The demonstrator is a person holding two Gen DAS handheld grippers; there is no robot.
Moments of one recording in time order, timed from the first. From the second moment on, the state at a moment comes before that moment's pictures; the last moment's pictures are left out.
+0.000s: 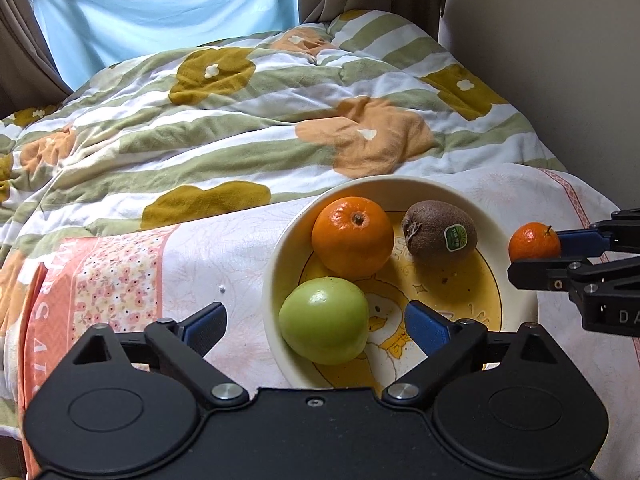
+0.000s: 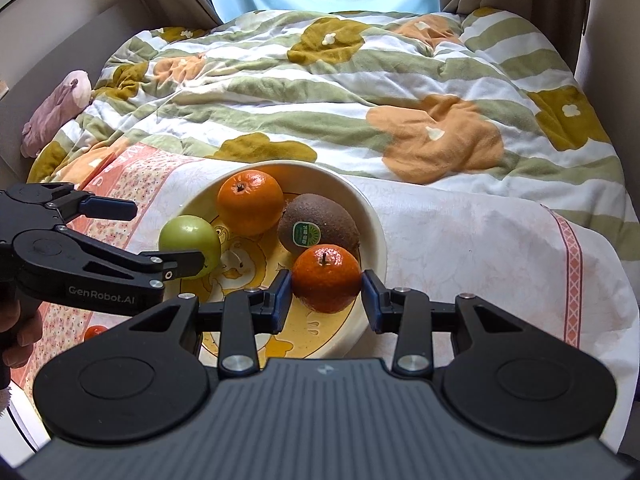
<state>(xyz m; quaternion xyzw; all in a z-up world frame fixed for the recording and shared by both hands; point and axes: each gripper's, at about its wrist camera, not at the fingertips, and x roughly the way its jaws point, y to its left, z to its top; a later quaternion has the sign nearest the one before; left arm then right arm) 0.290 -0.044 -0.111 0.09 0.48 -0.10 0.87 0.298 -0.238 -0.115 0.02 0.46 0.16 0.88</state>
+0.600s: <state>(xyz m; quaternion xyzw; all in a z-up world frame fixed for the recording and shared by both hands) 0.259 -0.026 -0.100 0.05 0.49 -0.09 0.87 0.310 -0.210 -0.139 -0.03 0.48 0.16 0.86</state>
